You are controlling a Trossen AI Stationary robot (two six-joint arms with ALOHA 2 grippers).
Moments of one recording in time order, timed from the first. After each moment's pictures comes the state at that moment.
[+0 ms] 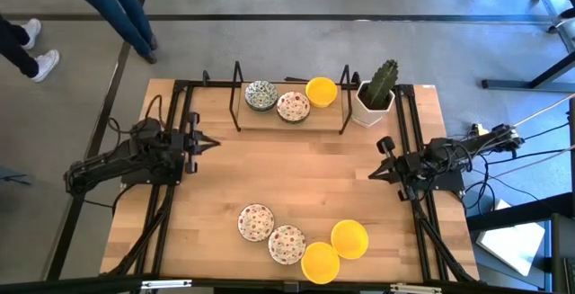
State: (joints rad) left arm 0.37 0.01 0.15 -0.06 0.37 0.32; right arm 0.32 0.23 0.15 0.17 0.00 -0.10
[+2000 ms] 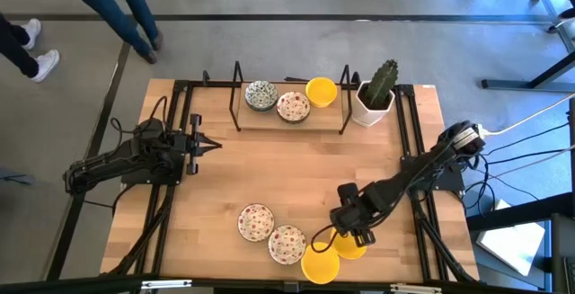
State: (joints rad) left arm 0.37 0.02 0.14 -0.08 0.38 0.33; right arm 0.56 1.61 1.14 -0.86 -0.01 0.30
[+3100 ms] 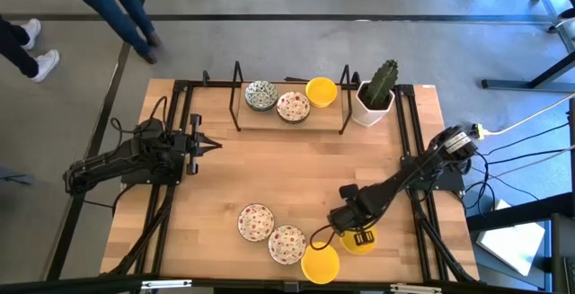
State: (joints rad) left arm 0.37 0.02 0.14 -0.08 0.38 0.33; right arm 0.53 1.69 1.05 -0.81 -0.04 0.31
